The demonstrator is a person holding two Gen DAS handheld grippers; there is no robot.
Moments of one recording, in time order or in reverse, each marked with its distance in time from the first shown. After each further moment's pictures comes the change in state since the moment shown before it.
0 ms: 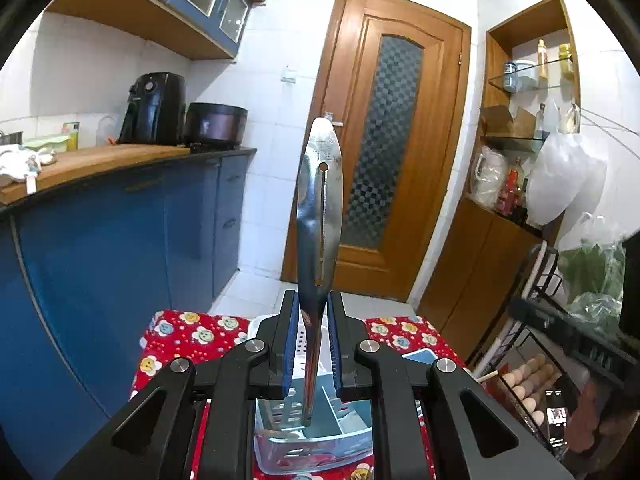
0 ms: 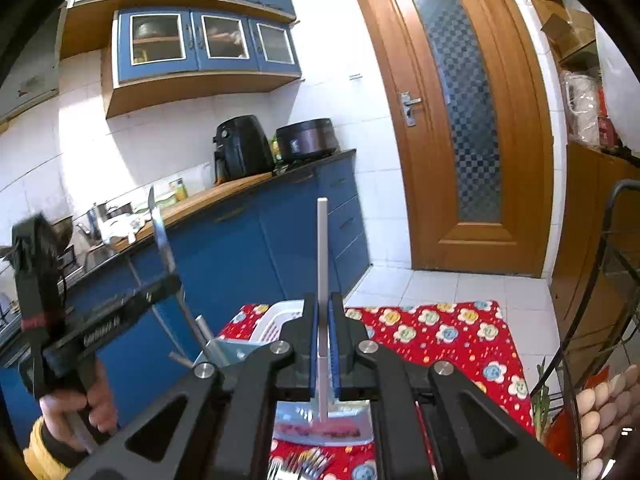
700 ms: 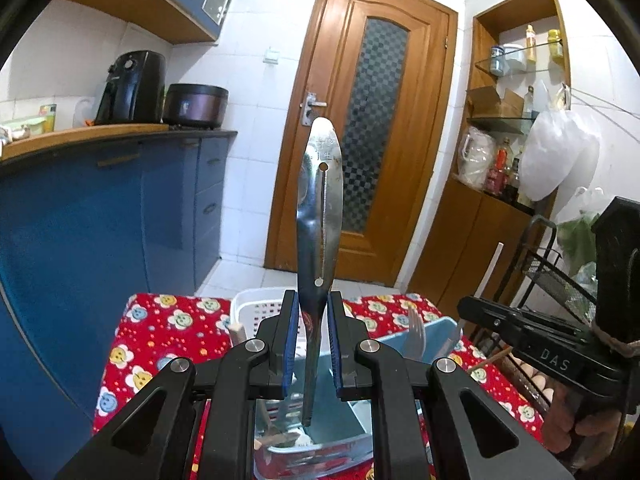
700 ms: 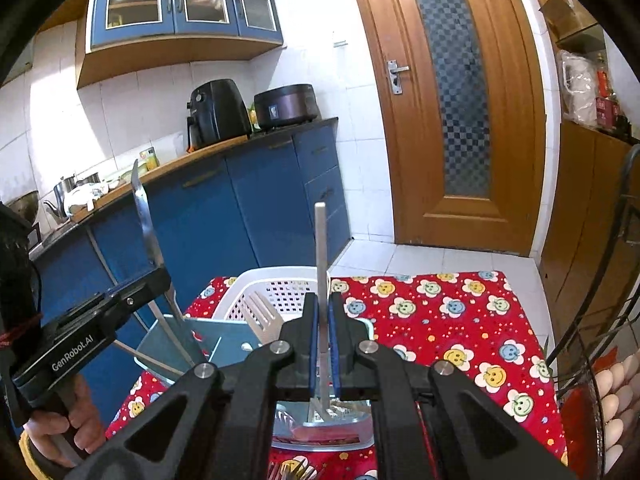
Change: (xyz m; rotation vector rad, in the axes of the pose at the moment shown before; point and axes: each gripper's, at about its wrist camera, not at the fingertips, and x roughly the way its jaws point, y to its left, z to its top) left arm 0.046 0.012 -0.039 0.024 0.043 -0.073; right arm 0.068 0.003 -0.037 -0.004 0.101 -0.078
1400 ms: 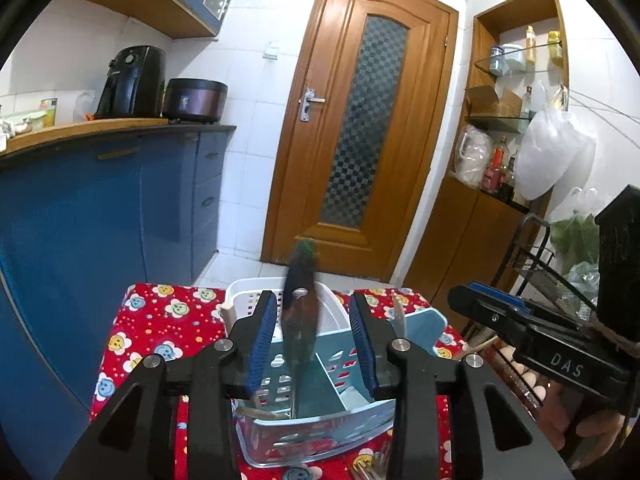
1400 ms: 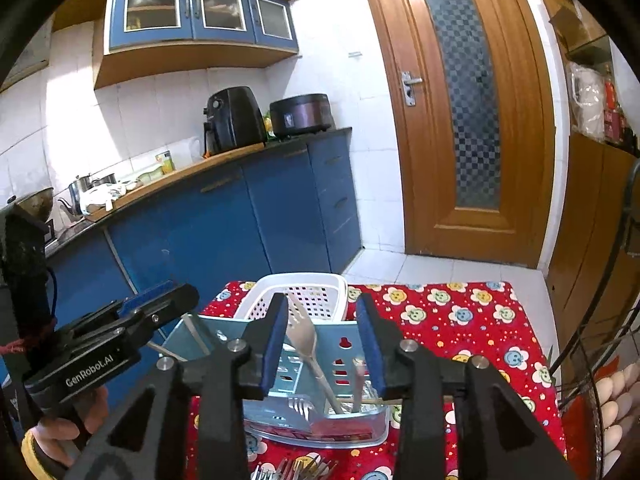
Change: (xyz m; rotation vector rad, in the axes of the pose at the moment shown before) left arm -0.016 -0.008 -0.001 -0.012 0.008 -0.005; right arm -0.020 0.013 0.001 -0.032 -0.044 0.039
